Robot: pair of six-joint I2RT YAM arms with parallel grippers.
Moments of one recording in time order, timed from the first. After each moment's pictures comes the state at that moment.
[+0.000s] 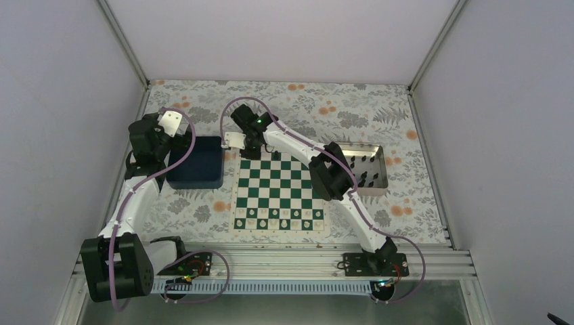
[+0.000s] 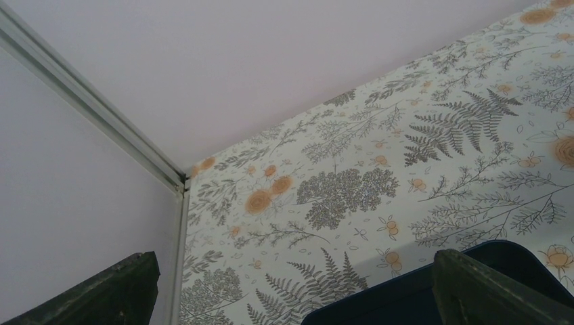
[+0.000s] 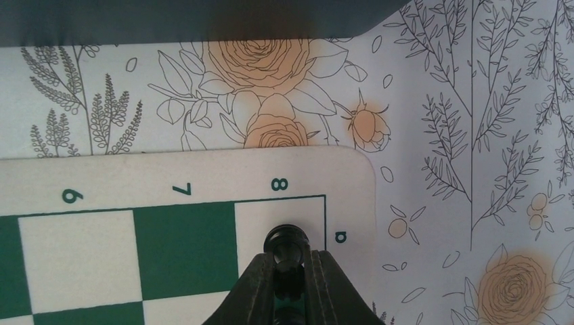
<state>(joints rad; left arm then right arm) 0.13 1.11 0.68 0.10 0.16 0.46 0.82 2.50 2.25 -0.92 -0.07 -0.74</state>
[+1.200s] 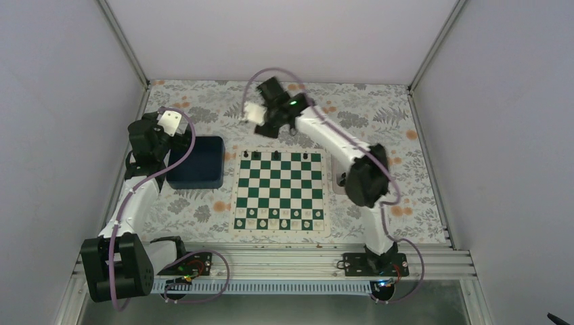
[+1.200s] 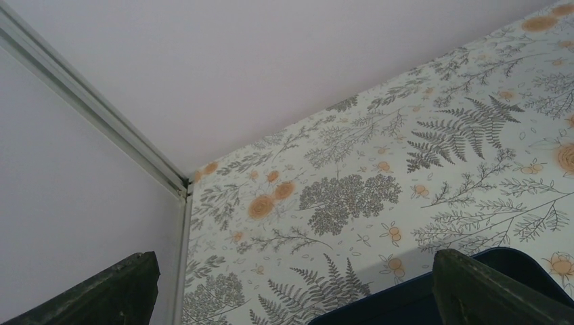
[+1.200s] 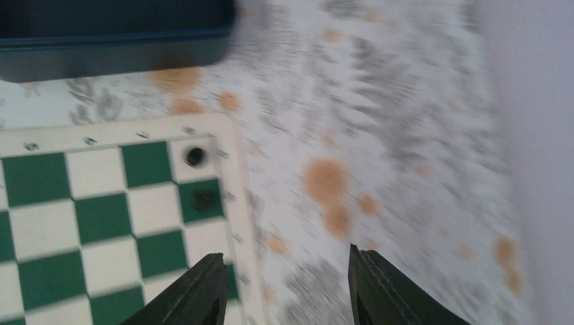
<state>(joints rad) 0.14 1.11 0.68 0.12 0.17 0.45 0.75 2.17 2.06 -0.87 -0.07 -0.73</state>
